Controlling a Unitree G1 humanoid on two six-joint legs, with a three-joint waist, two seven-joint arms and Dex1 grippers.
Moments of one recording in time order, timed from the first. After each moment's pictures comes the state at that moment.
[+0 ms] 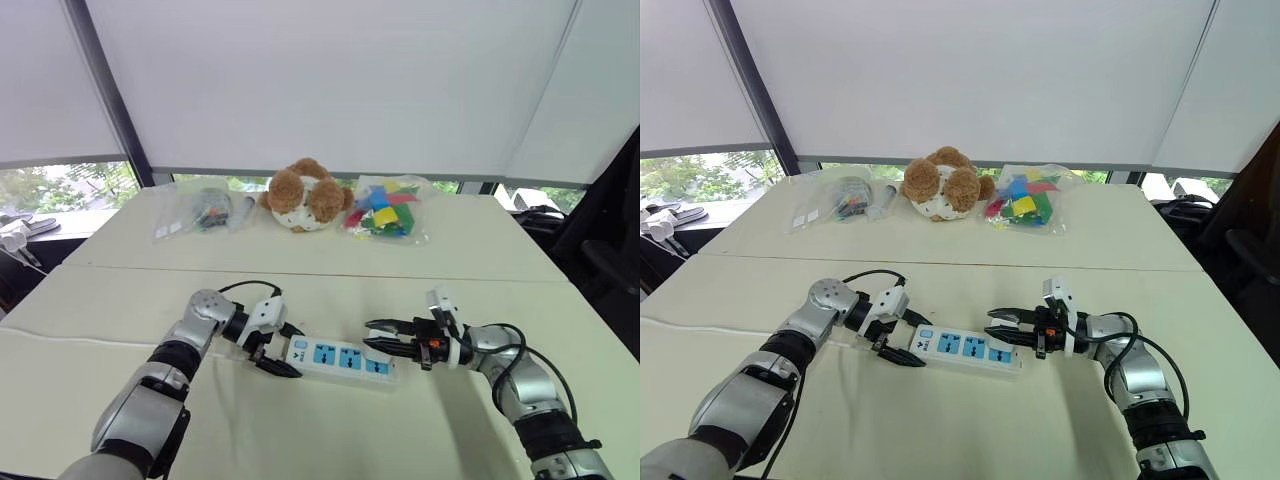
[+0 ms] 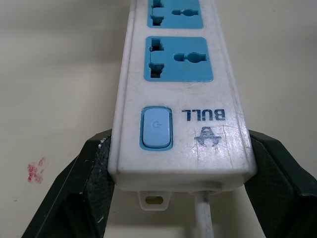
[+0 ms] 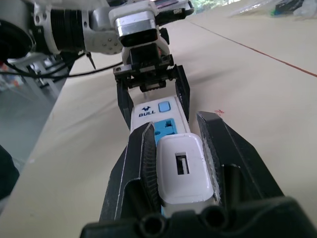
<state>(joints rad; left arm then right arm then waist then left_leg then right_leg) -0.88 0.40 -0.28 1.01 -0.05 -0.34 -1.57 -0.41 -0.51 0.06 0.26 0.38 0.04 1.31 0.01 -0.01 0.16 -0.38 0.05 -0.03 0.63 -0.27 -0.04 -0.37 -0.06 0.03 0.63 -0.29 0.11</state>
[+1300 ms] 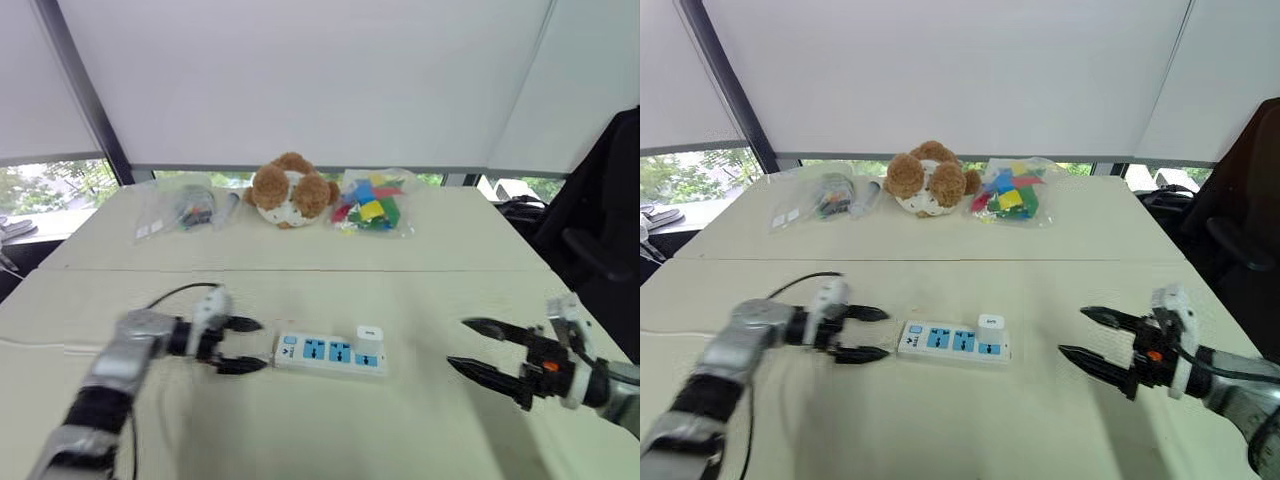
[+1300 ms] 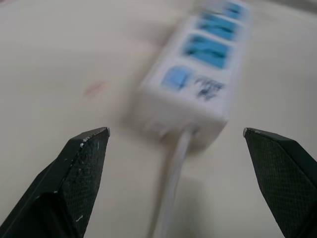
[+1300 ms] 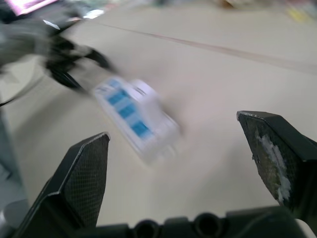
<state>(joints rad) -0.42 0.65 0.16 0.23 -0.32 0.44 -1.23 0.19 -0.77 -0.51 -0.37 0.74 0.58 0.98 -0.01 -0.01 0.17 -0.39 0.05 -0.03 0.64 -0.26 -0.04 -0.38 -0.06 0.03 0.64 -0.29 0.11</state>
